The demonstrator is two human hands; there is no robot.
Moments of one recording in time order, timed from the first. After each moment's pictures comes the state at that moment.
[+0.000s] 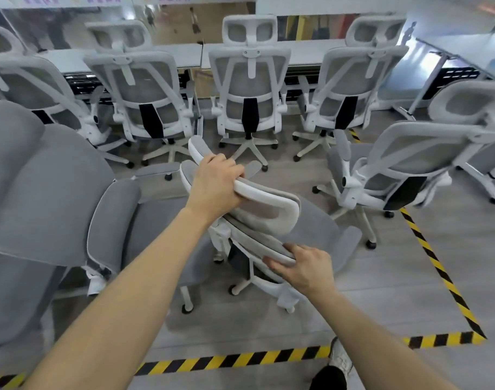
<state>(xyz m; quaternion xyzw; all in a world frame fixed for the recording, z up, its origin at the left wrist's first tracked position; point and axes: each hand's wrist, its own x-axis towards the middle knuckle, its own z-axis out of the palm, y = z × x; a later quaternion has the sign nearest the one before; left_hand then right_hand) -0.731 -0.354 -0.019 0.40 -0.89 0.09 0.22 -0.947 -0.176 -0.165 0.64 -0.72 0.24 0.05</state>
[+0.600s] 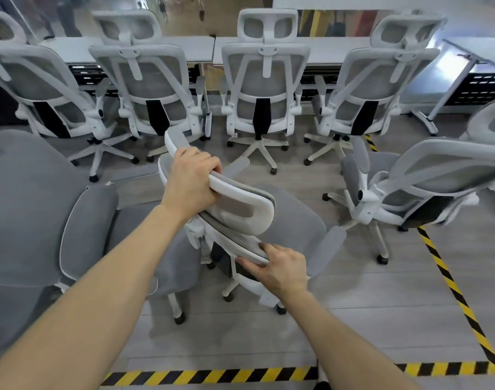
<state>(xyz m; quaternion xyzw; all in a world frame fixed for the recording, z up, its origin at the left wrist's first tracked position) -0.676 -0.447 -0.021 0.45 -0.84 0.08 0.28 -0.884 -0.282 -0.174 0.65 -0.69 0.30 0.06</state>
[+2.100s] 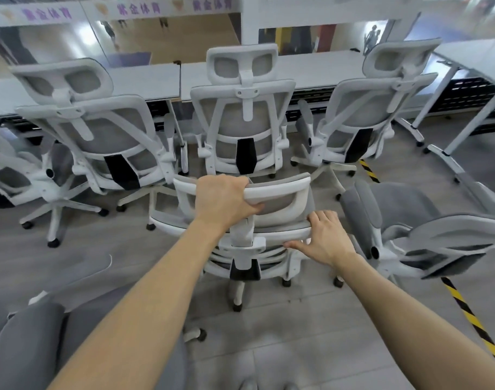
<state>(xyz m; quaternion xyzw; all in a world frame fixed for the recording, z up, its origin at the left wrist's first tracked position) -0.820 -0.763 0.011 0.47 -0.86 0.12 0.13 -1.084 -0.656 -0.125 0.66 -0.74 0.09 0.00</state>
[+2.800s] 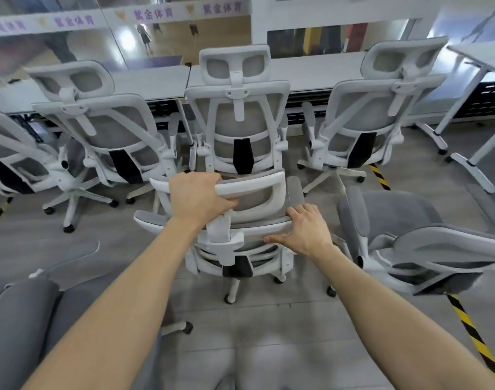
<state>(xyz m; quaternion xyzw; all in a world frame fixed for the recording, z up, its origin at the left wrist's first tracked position) -0.893 -0.737 0.001 0.58 -0.79 0.13 0.16 -1.158 -0.664 -0.119 0.70 -0.70 0.11 -0.02</state>
